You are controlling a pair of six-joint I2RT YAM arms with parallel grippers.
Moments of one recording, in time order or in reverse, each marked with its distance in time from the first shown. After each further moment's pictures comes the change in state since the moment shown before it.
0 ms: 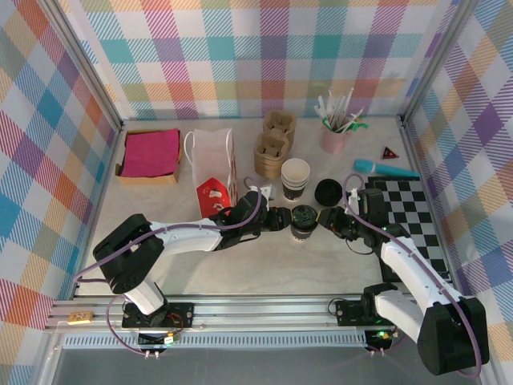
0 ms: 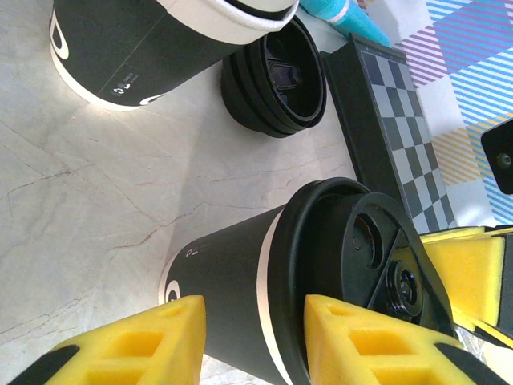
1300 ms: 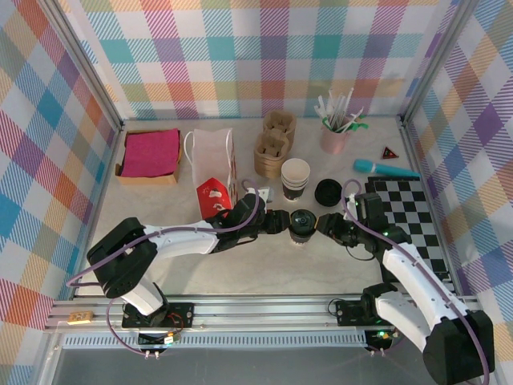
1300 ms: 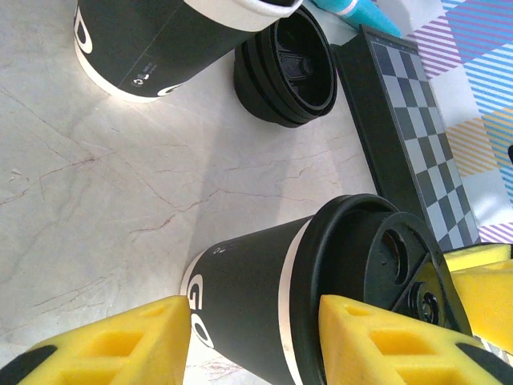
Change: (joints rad) left arm -0.015 -0.050 -0.027 -0.045 -0.029 0.030; right arm 0.051 -0.090 0.010 -0.135 0.047 0.000
